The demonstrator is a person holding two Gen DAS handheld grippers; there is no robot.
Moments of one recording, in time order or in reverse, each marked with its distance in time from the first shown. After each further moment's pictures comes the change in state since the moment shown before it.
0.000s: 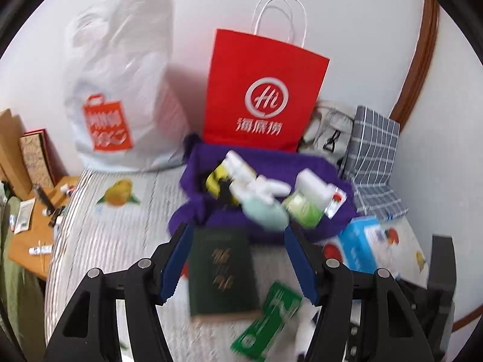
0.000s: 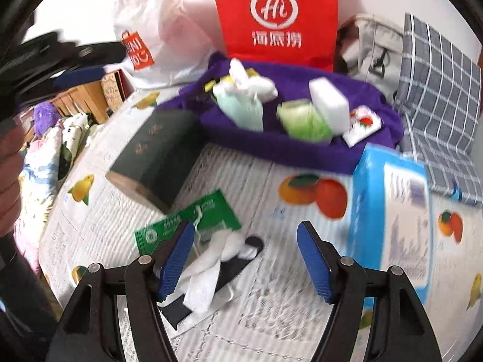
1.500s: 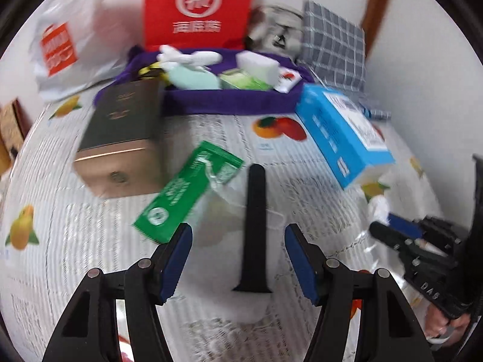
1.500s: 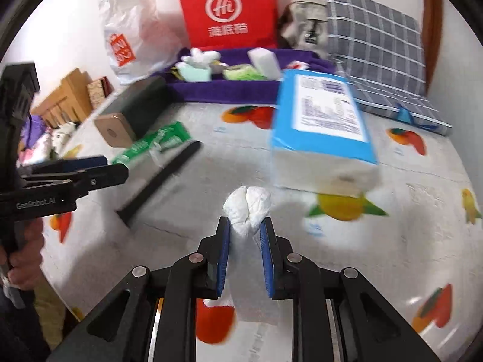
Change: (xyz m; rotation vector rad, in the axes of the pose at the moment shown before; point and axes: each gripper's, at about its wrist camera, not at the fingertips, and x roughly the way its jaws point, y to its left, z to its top) left arm 0.034 -0.095 -0.140 0.138 0.227 -0.043; right arm -0.043 -0.060 -0.122 0.083 -0.100 -0.103
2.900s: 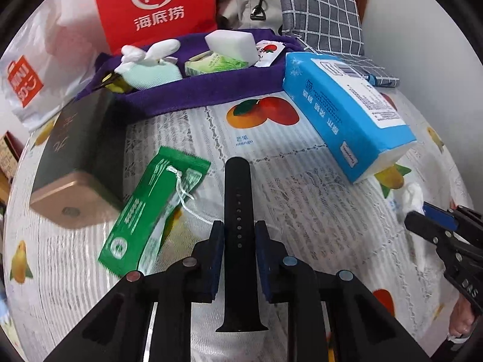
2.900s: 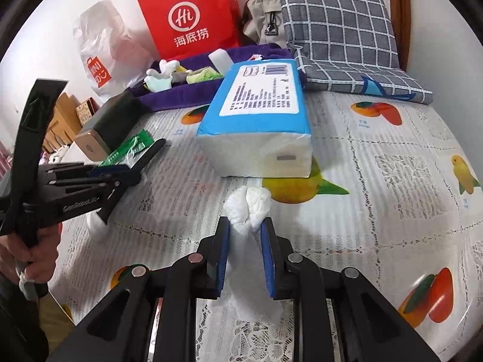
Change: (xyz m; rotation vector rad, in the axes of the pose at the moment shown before) left arm 0.040 -0.036 0.018 0.098 0.064 0.073; right arm -0.003 -0.049 -0.014 0.136 -0.030 0.050
